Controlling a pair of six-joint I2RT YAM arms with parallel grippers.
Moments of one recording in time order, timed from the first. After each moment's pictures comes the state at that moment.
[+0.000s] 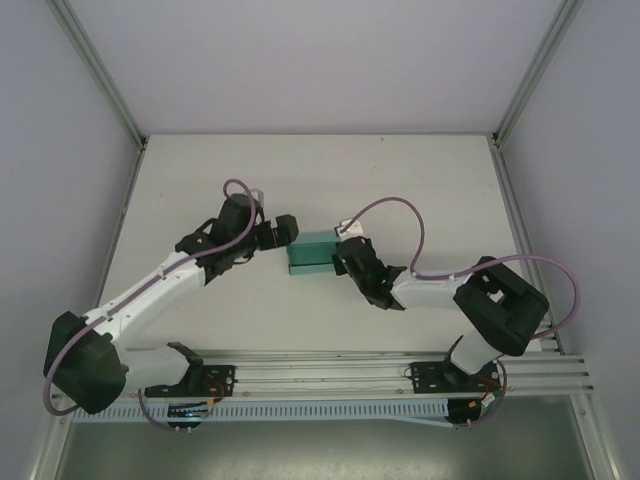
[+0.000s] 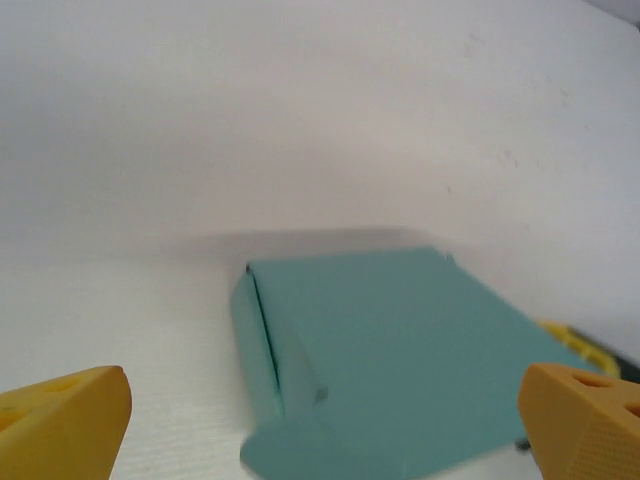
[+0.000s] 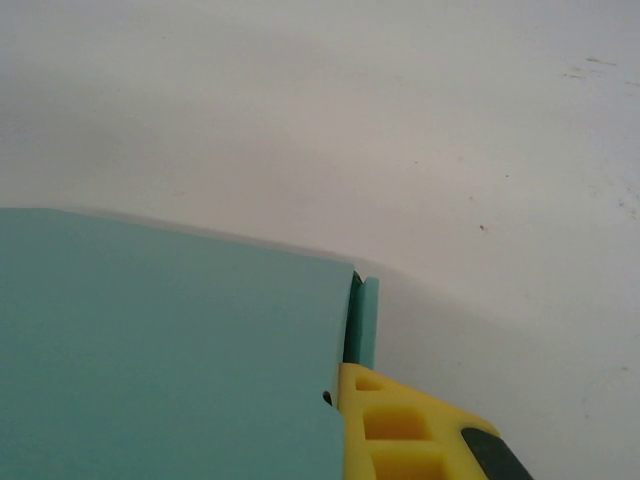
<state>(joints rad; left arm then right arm) -0.57 1.25 0.94 -0.42 -0.04 -0.70 0.91 1.56 0.61 0.38 0.47 0.24</state>
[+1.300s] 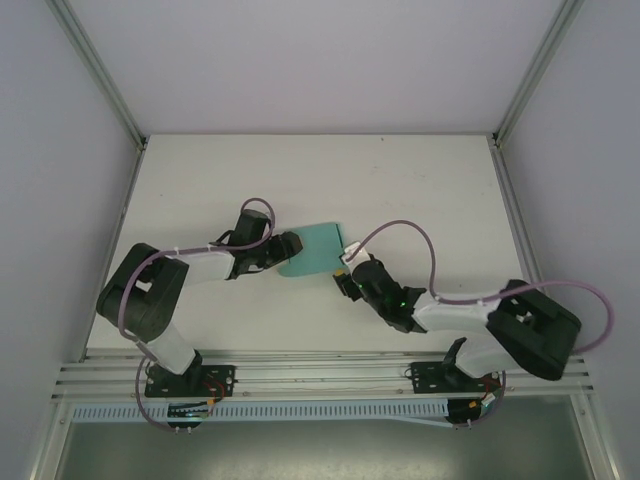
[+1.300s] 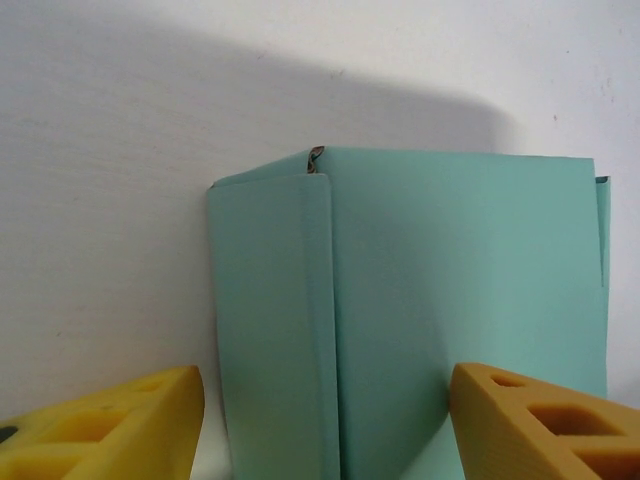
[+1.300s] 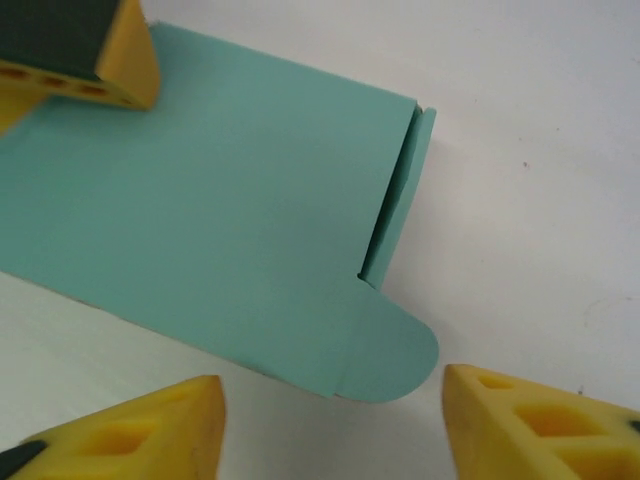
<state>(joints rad) -0.47 1.67 0.71 0.14 0.30 -0.85 0.97 1.31 0.41 0.31 0.39 0.12</state>
